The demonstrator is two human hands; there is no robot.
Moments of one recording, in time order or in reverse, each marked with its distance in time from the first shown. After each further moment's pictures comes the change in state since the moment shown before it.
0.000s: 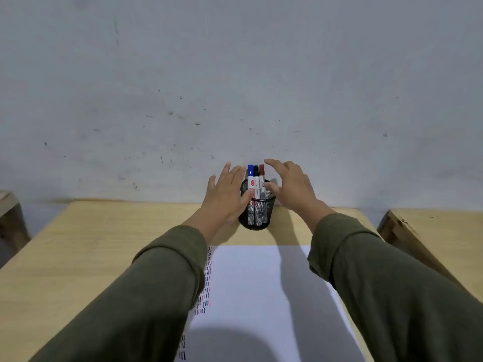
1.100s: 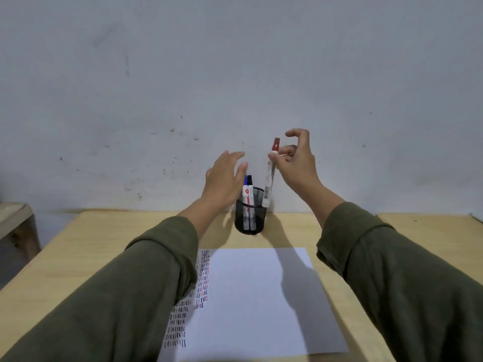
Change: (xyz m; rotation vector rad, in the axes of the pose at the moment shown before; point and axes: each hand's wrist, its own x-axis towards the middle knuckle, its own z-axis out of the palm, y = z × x) left_hand -0.006 0.039 -0.064 -0.389 0.270 -0.026; right_hand -0.011 -0.038 -0.080 0.736 0.324 0.096
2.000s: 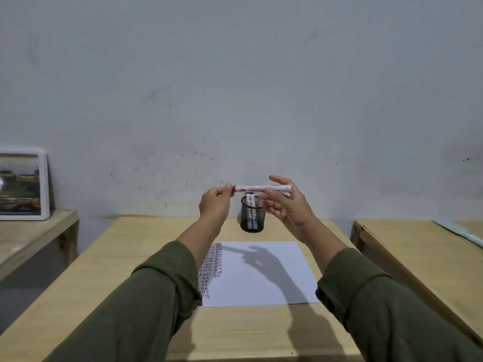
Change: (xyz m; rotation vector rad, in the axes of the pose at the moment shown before) left_hand -0.116 0.042 -0.065 -0.584 0.194 -0.473; right_hand -0.148 -0.061 -0.031 0.696 -0.317 0.222
